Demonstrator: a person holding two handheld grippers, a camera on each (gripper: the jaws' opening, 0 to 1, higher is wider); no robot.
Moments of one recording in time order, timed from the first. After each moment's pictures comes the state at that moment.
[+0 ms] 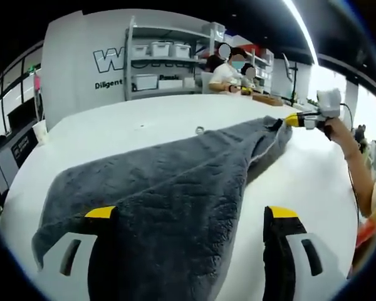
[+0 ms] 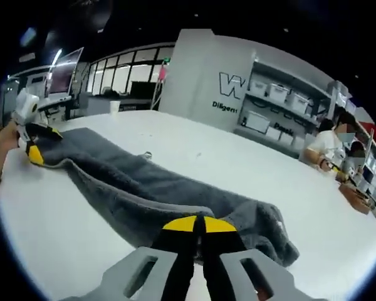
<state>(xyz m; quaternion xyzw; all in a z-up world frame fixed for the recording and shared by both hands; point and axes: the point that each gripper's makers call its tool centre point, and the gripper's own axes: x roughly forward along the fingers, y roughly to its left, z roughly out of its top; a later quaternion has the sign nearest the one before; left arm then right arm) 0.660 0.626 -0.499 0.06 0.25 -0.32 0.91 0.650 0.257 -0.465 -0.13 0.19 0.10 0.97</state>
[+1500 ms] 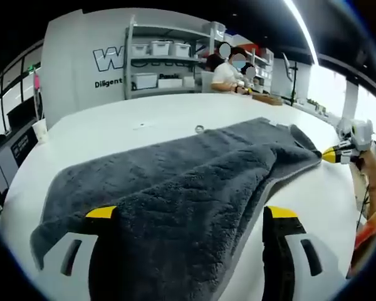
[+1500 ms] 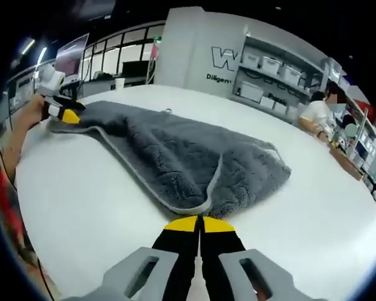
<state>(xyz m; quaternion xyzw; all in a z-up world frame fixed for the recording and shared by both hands) 0.661 0.630 -0.499 0.06 0.26 -0.32 0.91 0.506 0.271 -0.508 -0.12 0.29 0.07 0.95</state>
